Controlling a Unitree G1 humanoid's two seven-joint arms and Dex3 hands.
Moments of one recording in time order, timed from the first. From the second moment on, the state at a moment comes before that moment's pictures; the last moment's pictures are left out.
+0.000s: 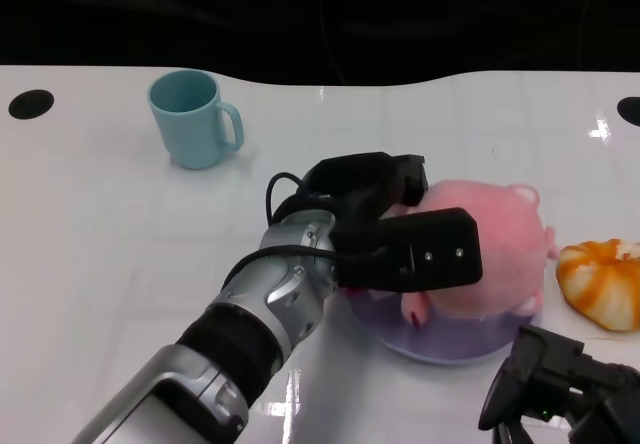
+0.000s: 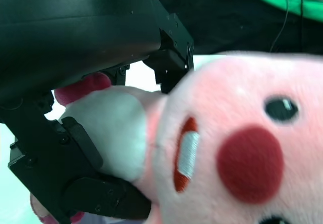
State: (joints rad) left arm -0.82 -0.13 -0.53 0.85 0.62 0.10 0.01; right arm 0.51 -0.15 0.11 -0.53 0.07 -0.17 0.26
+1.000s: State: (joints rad) left arm -0.70 0.08 -0.64 0.39 0.74 0.13 -0.19; right arm 0.50 -0.15 0.08 -0.52 0.09 -0.18 0.27
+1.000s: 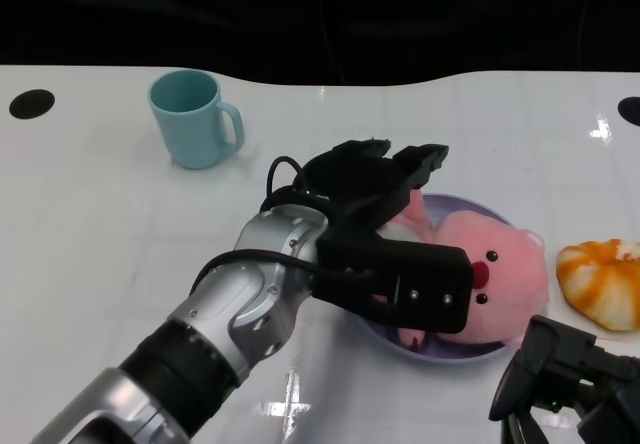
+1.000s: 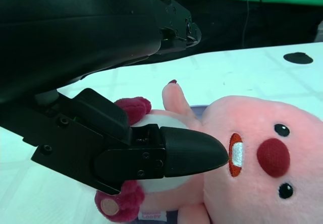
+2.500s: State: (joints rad) left arm 0.10 0.14 -0.07 -0.22 -0.28 -0.04 -0.33; right arm 0.48 -0.15 0.08 -0.50 0.10 -0.17 0.28
